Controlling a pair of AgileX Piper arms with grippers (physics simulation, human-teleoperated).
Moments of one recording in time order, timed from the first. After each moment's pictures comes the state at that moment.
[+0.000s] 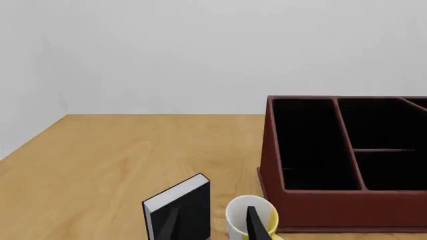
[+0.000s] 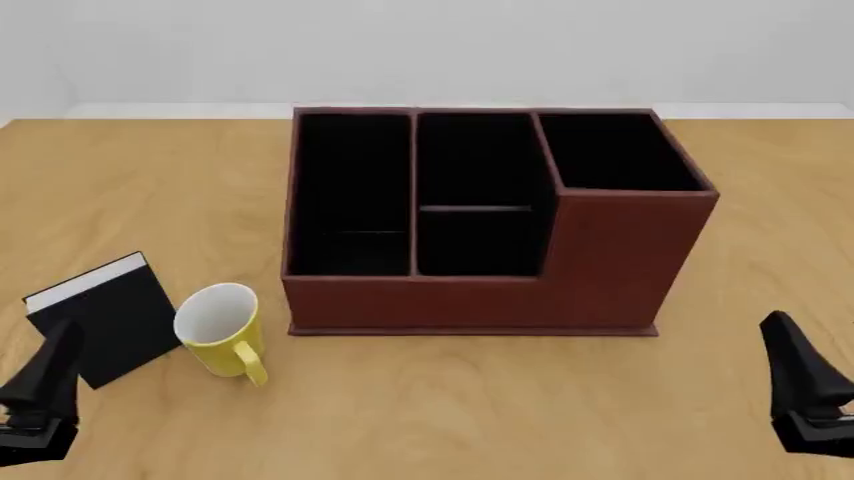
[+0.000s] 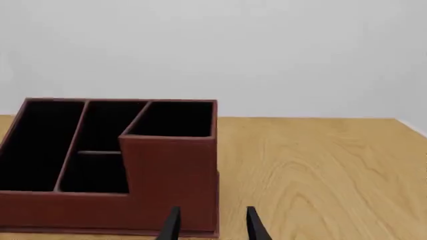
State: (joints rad) left arm 0.00 0.00 0.00 0.00 0.00; right arm 0.03 0.06 -0.01 -0.06 0.01
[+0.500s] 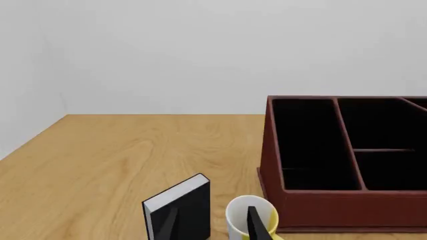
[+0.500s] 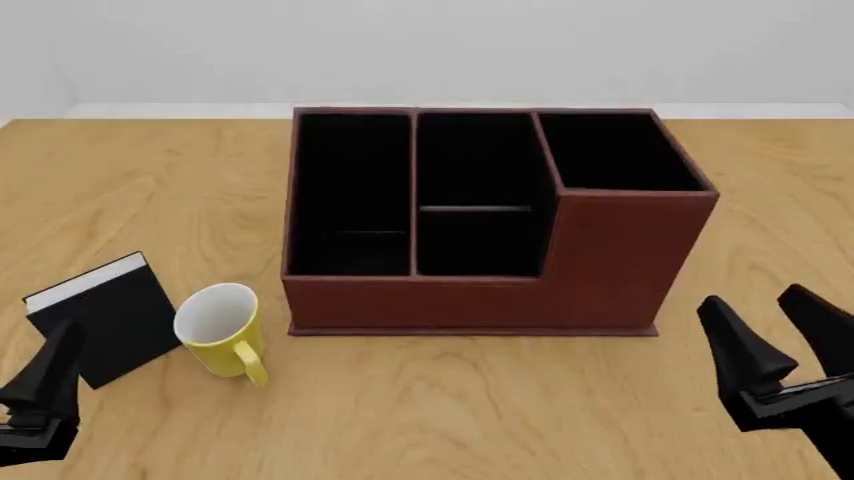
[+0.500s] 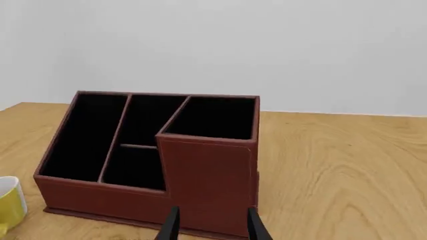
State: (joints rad) left arm 0.00 0.00 0.00 0.00 0.00; right arm 0.21 0.37 0.00 -0.34 0.05
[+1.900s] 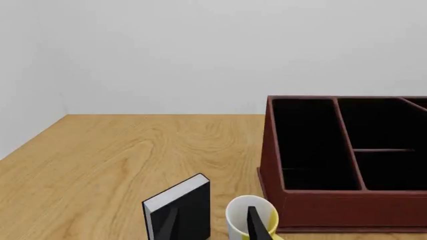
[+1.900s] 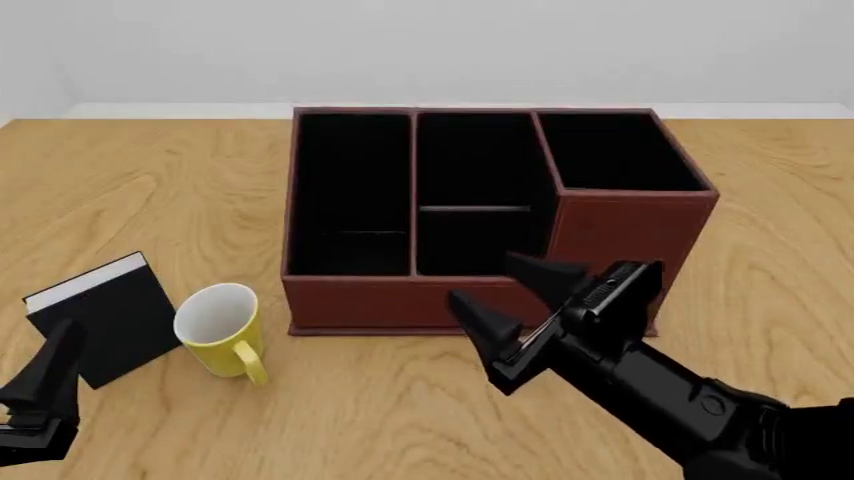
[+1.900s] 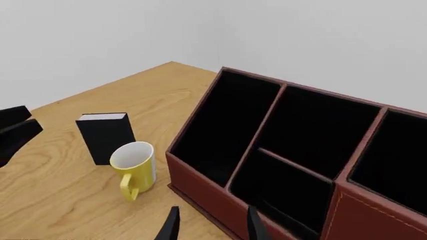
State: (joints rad) left arm 0.00 0.00 0.00 0.00 0.00; right arm 0.76 1.40 -0.29 -0.99 0.08
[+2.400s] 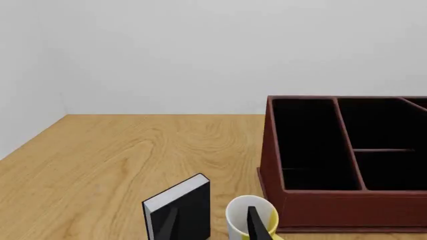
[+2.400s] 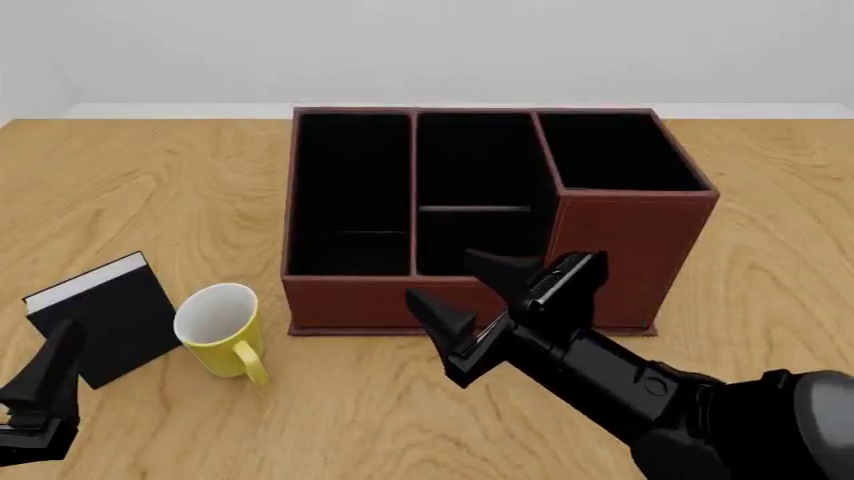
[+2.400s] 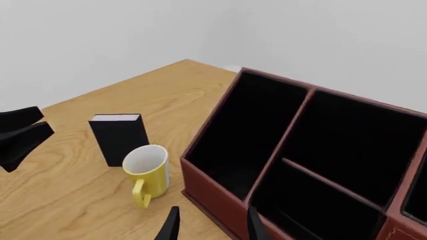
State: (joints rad) left arm 0.00 0.00 0.00 0.00 0.00; right arm 0.81 1.52 -0.40 -0.99 0.08
